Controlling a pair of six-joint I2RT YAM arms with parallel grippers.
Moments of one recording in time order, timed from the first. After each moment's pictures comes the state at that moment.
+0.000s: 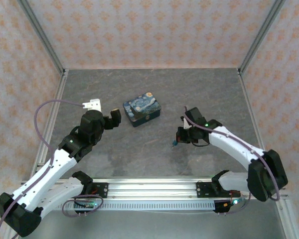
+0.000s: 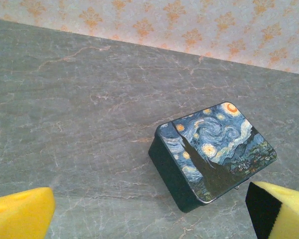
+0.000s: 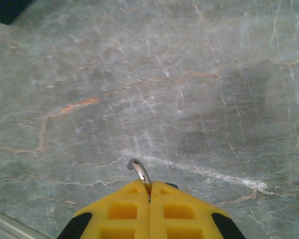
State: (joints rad) left arm -0.48 0.83 0.74 -0.41 -0.40 -0.45; right arm 0.52 1.28 0.78 -0.65 -0.25 0.54
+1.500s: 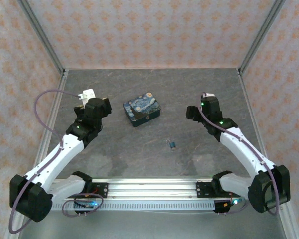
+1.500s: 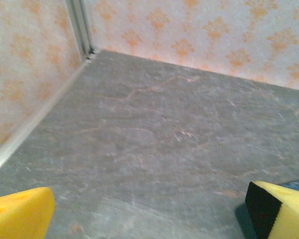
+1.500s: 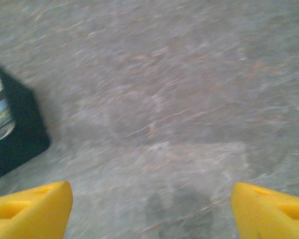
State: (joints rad) left arm -0.34 1.05 0.78 -0.25 -0.68 -0.36; right arm 0.30 1.13 0.80 -0.38 0.18 0.34
